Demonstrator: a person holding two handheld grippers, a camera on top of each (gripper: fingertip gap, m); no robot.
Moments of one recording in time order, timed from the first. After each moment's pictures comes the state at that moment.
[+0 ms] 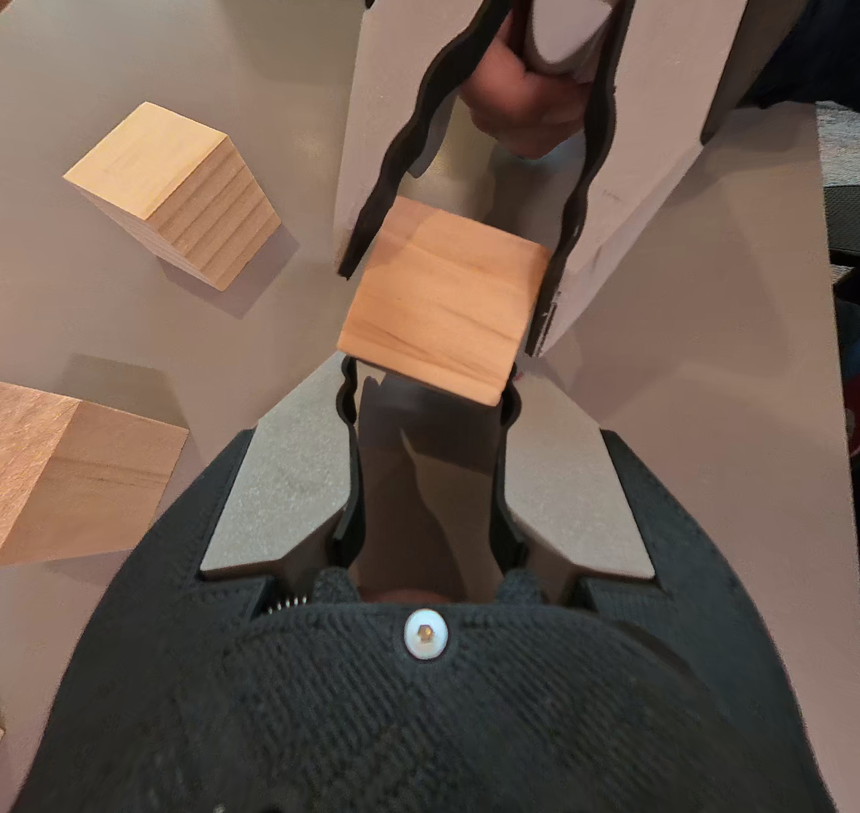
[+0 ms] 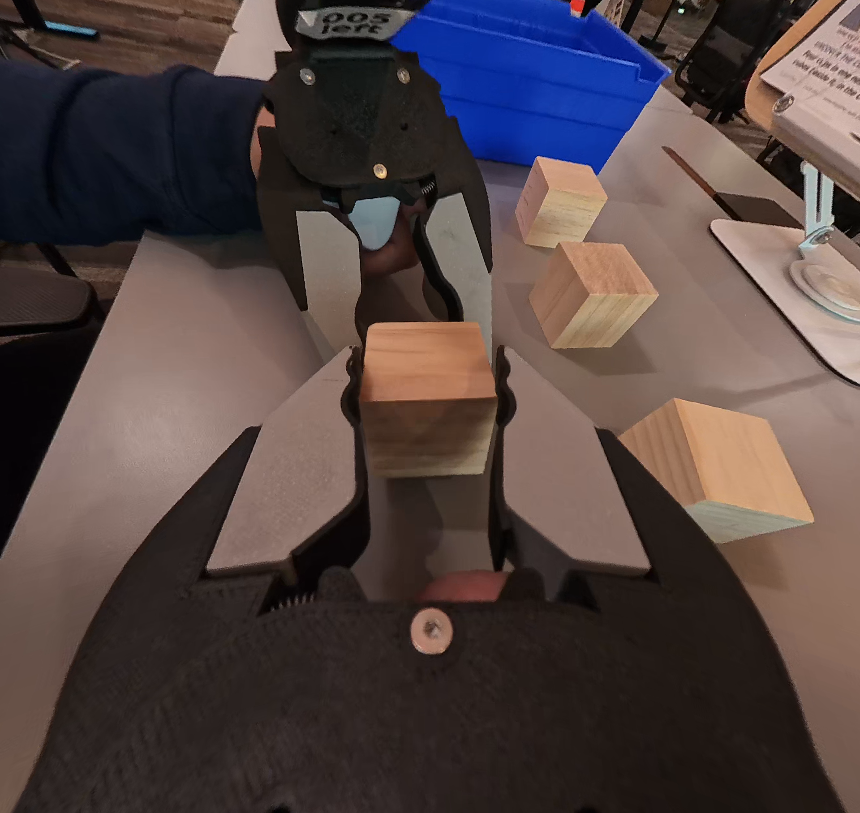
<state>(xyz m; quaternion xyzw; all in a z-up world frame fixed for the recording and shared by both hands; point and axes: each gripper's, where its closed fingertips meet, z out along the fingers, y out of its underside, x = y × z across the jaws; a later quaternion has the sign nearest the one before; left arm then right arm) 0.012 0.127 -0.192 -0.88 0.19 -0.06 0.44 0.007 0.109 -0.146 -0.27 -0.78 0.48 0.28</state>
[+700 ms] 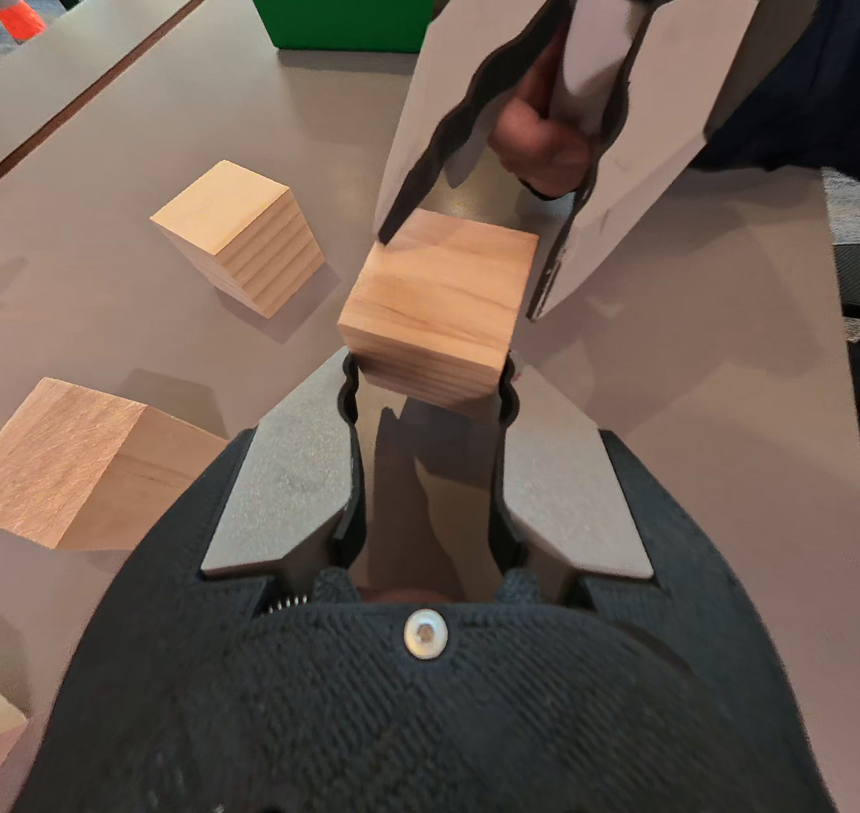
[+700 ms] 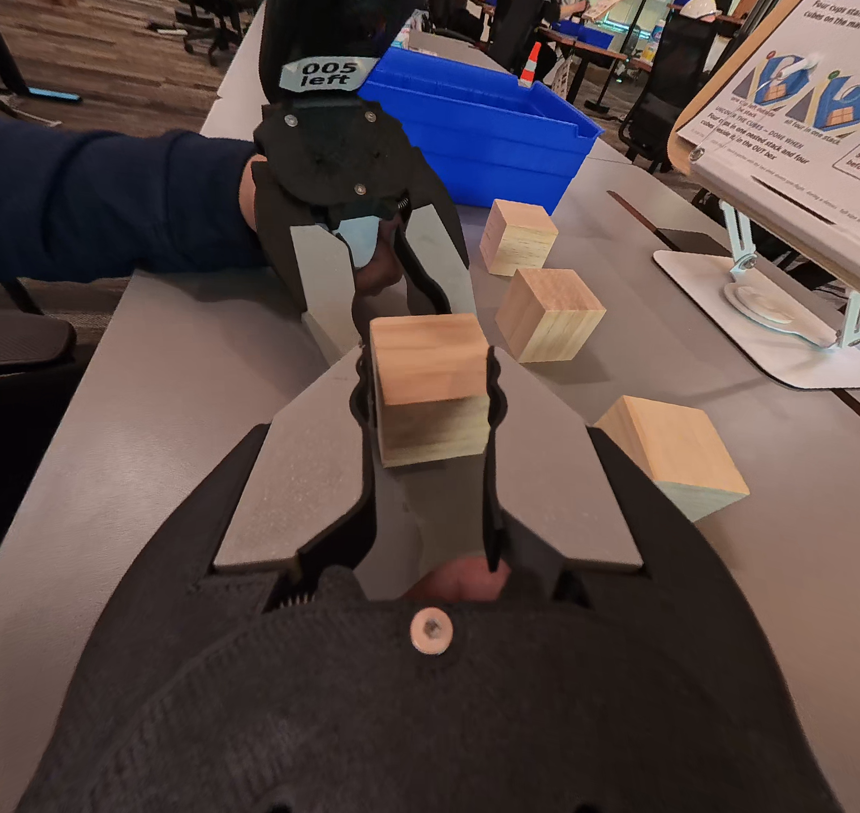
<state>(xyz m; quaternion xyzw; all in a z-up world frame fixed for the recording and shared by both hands) 0.005 0.136 -0.175 -0.86 0.17 -0.04 0.49 0.009 0.123 -0.127 -0.28 -0.75 0.51 0.32</state>
